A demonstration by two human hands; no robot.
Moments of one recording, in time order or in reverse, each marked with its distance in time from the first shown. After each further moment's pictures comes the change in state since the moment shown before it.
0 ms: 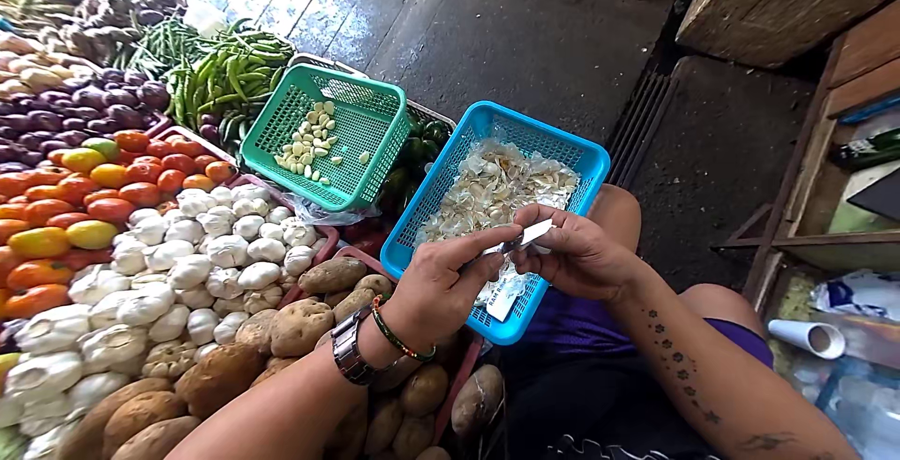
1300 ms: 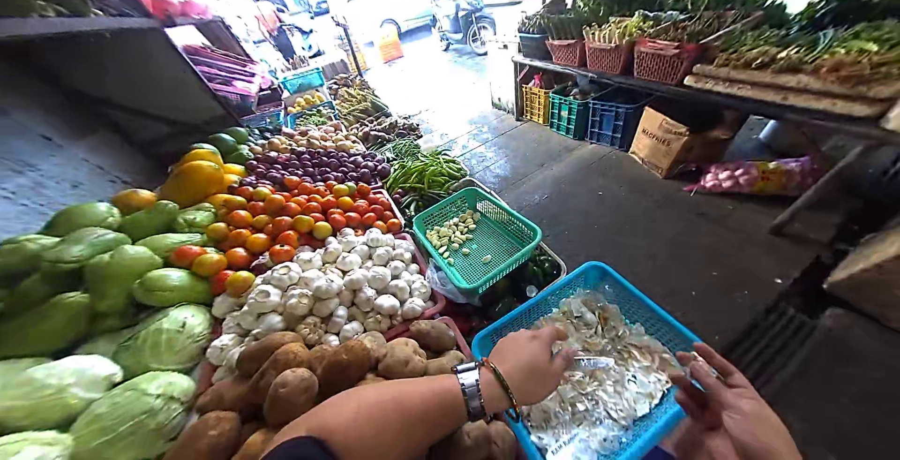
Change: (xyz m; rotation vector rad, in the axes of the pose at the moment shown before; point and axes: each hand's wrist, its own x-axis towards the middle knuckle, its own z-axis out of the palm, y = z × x) left_hand 0.015 0.001 -0.016 0.358 -0.033 -0.622; right_hand -0.002 -0.041 -0.026 -0.460 0.821 -0.230
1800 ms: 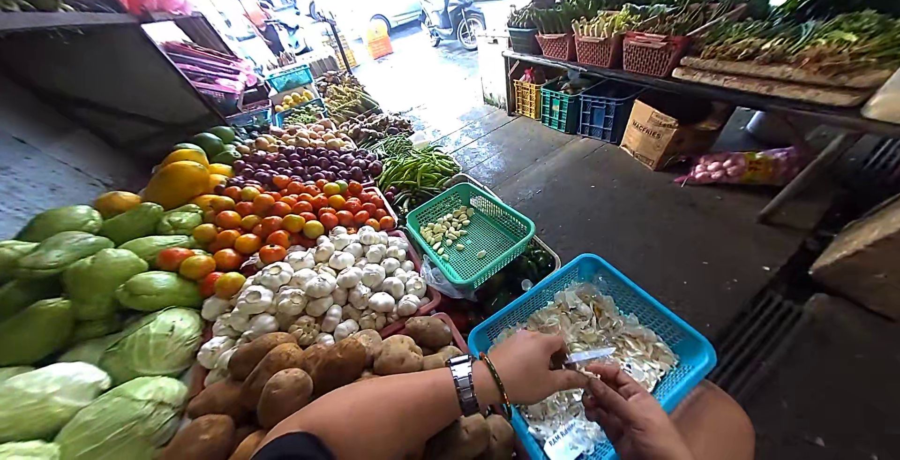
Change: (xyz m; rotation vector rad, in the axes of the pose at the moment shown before) left_hand 0.000 -0.006 0.004 -0.059 -0.067 0.239; right_hand -0.048 0.051 0.055 0.069 -0.363 0.193
